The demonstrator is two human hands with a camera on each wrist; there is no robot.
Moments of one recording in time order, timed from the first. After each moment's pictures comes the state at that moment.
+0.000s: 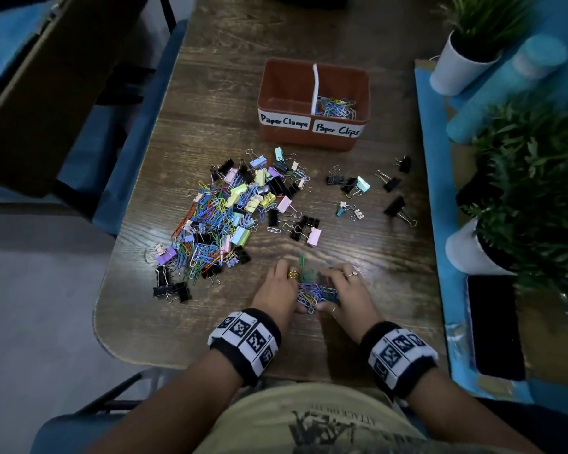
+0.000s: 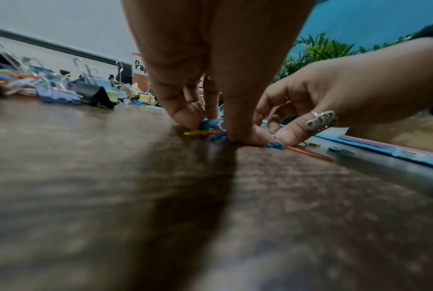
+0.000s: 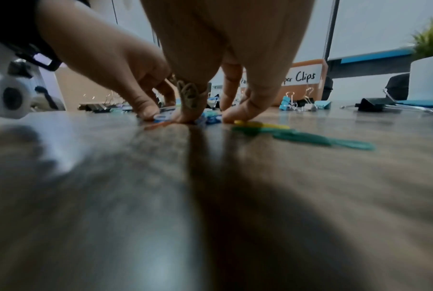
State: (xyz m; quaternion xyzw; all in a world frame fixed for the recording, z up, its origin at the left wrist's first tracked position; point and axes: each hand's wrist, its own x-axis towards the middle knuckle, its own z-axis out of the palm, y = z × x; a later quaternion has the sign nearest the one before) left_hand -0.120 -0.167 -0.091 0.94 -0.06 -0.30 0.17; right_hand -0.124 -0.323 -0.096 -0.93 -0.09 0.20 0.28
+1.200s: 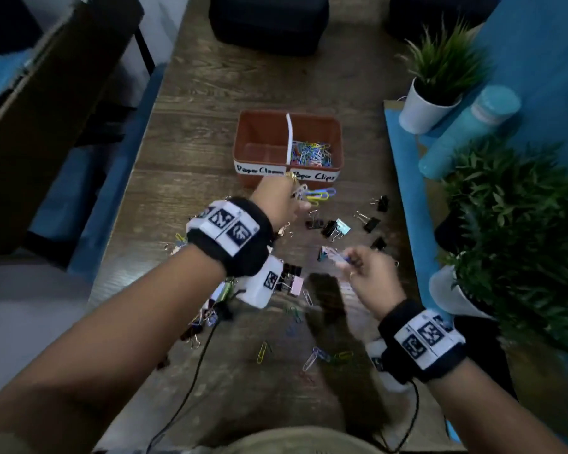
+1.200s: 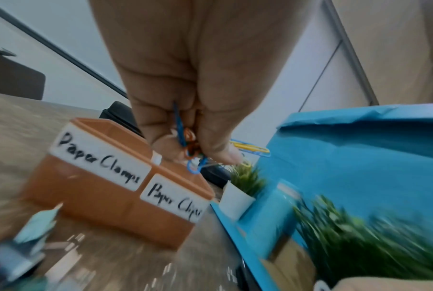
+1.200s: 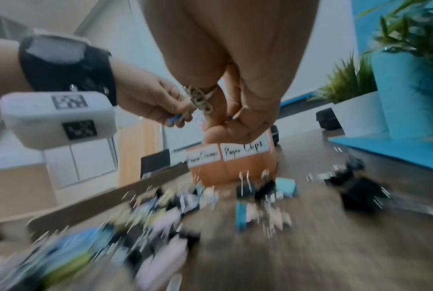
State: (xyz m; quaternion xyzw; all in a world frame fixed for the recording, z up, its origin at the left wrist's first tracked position) left_hand 0.072 -0.172 0.031 0.95 -0.08 -0.17 0.23; right_hand -0.022 -0.347 -0.034 -0.89 0.06 0.10 0.43
